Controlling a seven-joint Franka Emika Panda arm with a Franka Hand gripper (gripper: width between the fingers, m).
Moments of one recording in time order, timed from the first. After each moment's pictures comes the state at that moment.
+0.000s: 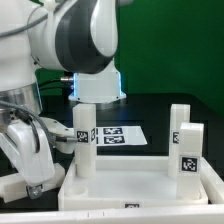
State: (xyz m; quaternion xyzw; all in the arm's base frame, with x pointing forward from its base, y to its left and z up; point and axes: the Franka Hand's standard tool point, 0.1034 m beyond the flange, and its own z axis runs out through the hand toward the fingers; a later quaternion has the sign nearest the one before) arm 0.550 -0.146 0.009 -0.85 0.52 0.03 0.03
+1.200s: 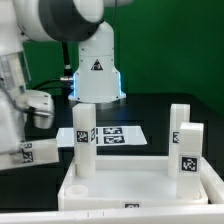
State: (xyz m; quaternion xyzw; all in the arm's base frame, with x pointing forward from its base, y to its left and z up) arm 0.526 -0.160 0.053 -0.72 0.69 0.05 0.04
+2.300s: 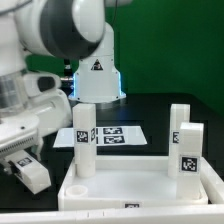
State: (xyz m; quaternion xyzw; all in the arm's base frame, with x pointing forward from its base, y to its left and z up) arm 0.517 -0.146 0.022 -0.27 0.96 0.06 -0.02
